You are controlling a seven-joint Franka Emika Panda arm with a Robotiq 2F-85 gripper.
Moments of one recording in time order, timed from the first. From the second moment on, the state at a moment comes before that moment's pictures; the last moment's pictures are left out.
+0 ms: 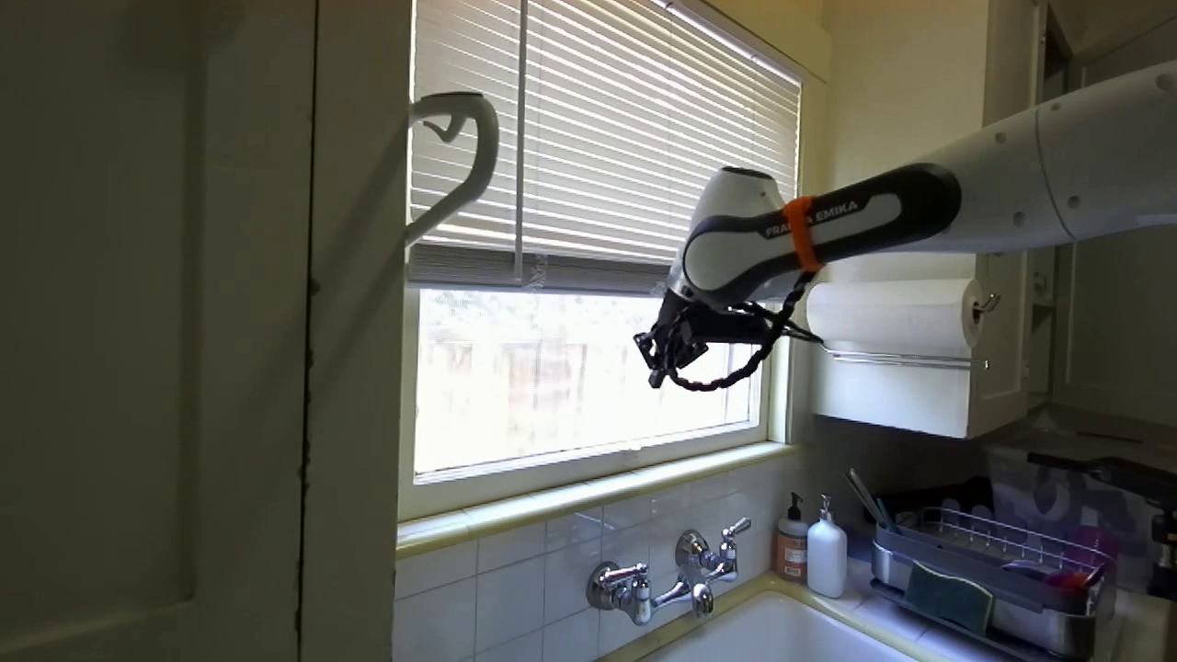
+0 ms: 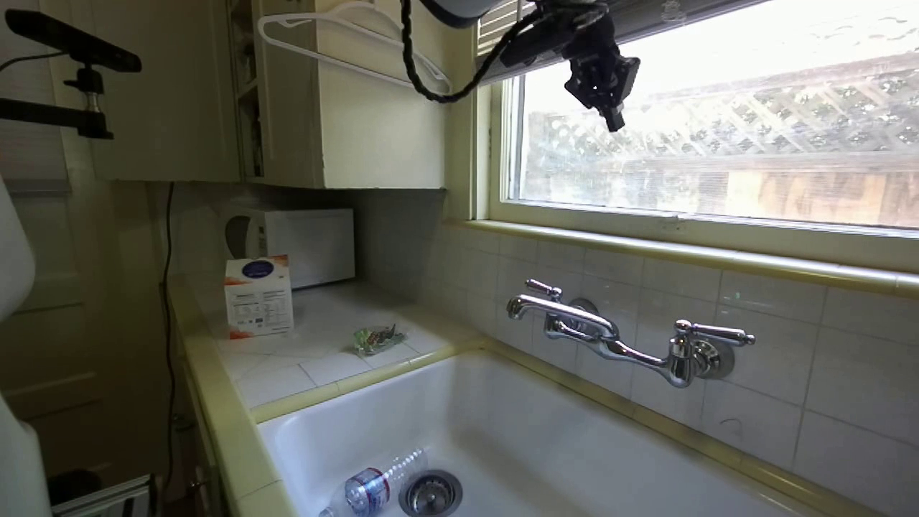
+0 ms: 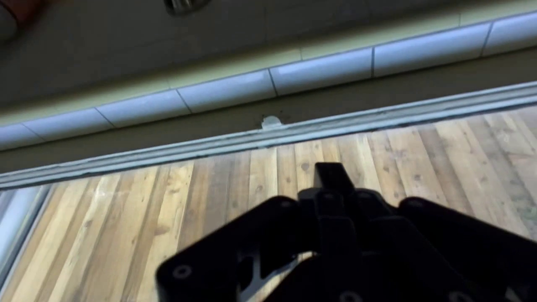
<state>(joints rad) 0.01 -0.06 0.01 -1.78 -0.15 2.32 0.25</state>
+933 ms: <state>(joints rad) 0.00 -0.22 -0.08 -1.57 0.00 1.41 -0.17</state>
